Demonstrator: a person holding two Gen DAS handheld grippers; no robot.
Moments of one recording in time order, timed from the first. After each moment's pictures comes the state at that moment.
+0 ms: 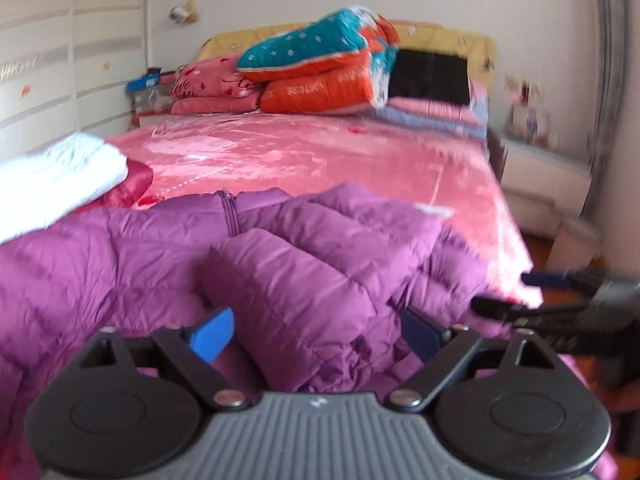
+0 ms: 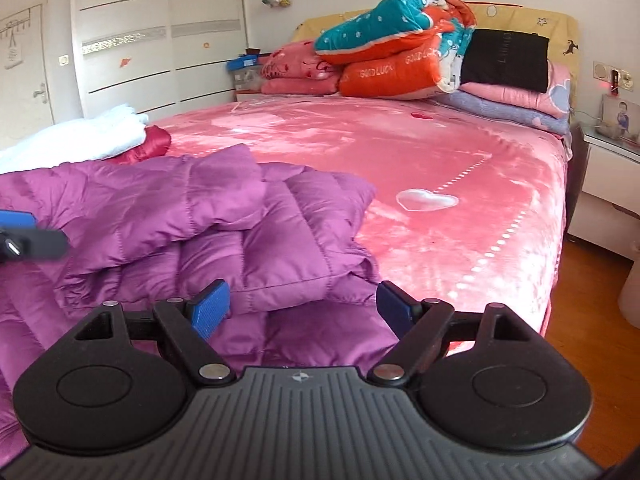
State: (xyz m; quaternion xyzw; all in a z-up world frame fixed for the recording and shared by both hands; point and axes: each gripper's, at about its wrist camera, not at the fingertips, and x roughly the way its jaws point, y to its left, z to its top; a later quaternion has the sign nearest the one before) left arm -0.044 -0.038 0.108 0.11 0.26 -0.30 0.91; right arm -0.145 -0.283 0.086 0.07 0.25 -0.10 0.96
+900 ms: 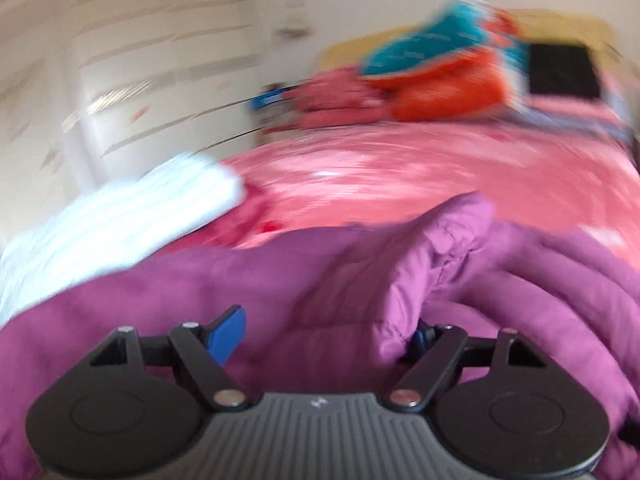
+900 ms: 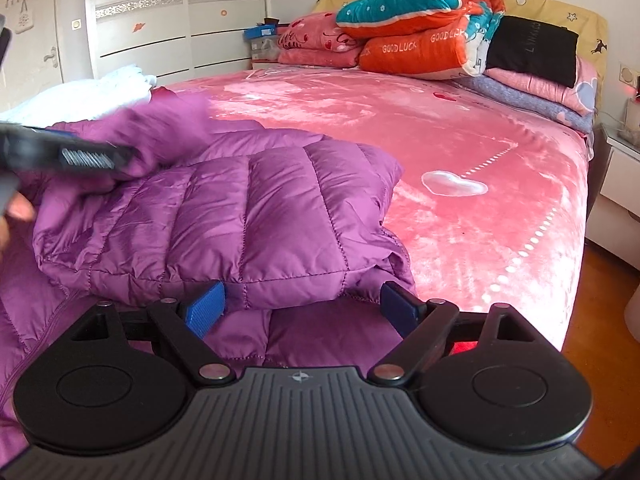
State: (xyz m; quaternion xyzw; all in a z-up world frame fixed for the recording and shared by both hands) left arm 0.049 -0.050 0.104 0.11 0.23 -0.07 0.97; right arm -0.097 -0.279 0.075 0.05 0.30 -0.07 0.95
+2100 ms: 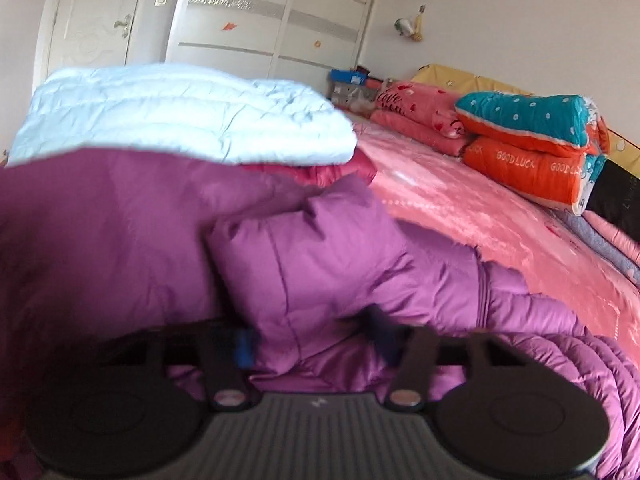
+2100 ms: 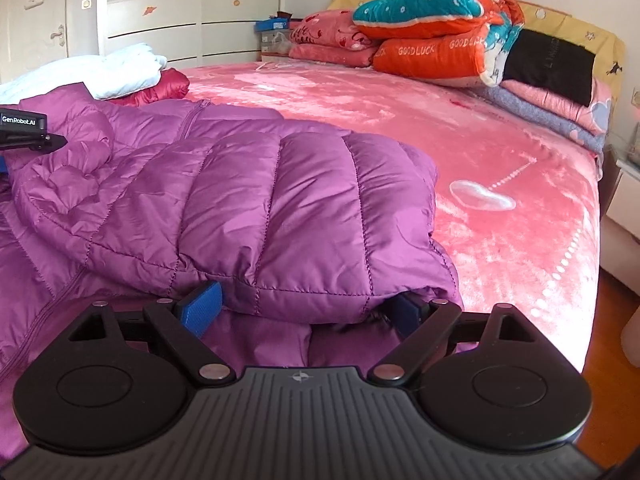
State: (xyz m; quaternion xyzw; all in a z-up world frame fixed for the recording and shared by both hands) left arm 0.086 0.052 0.080 -0.09 0.25 -0.05 0.96; right arm -0.062 -0.272 0.066 0.01 0.30 -0.06 0.95
